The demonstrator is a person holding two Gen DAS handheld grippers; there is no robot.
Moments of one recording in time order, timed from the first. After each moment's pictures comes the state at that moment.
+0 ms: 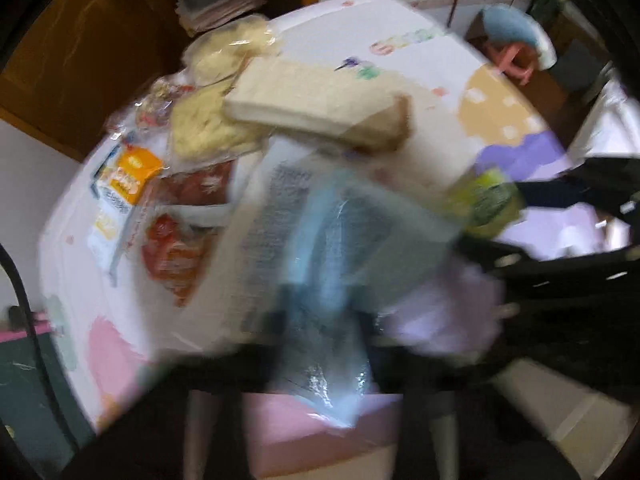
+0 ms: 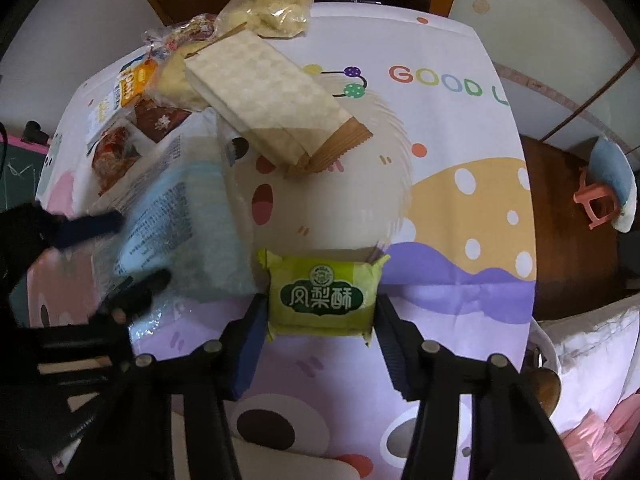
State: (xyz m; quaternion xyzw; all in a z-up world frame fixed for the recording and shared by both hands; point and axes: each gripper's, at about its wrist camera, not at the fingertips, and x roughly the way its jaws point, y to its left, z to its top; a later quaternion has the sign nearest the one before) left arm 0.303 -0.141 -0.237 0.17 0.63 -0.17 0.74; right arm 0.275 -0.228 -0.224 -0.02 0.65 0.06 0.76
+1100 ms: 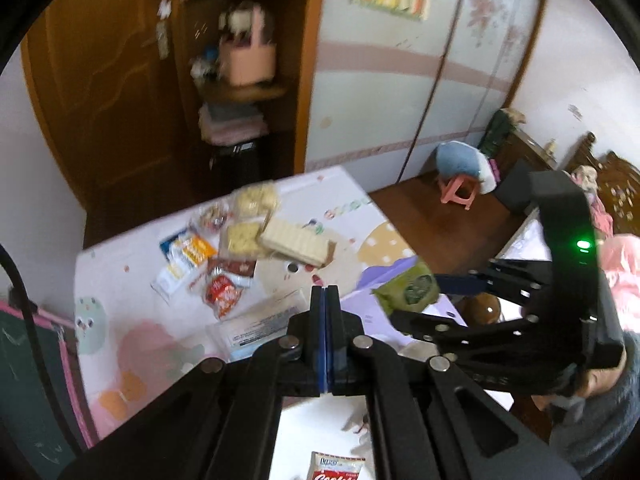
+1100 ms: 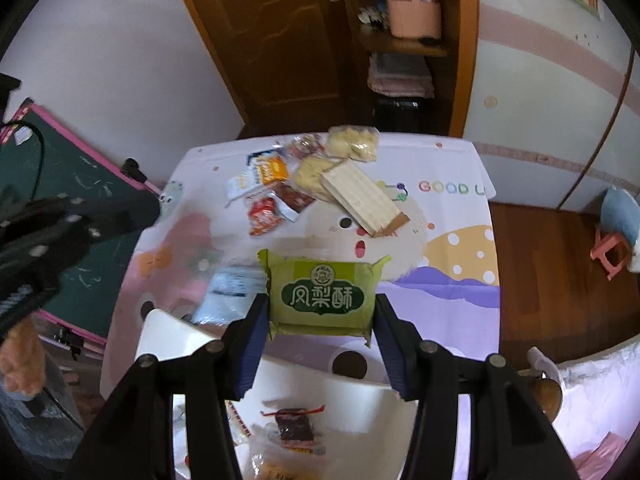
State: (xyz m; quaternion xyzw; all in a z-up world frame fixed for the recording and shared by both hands) left arm 0.191 -0.071 -0.008 0.05 0.44 -0.23 0.87; right arm 0.176 -0.224 -0.061 0.01 0.50 0.15 0.85
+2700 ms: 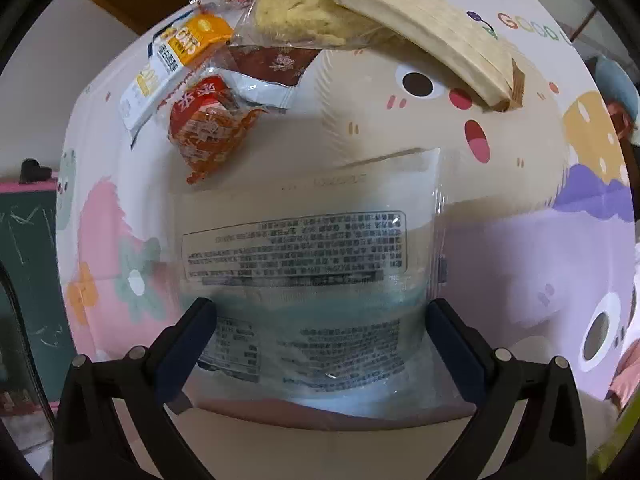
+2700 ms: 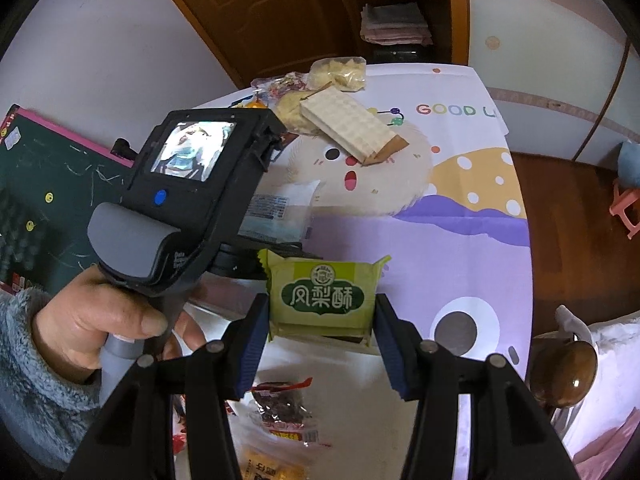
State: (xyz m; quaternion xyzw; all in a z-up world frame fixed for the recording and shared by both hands) left arm 0.302 -0.141 -0.267 0.08 0.70 0.03 0.71; right arm 0.183 -0.249 -0.143 0.07 0.57 0.15 0.81
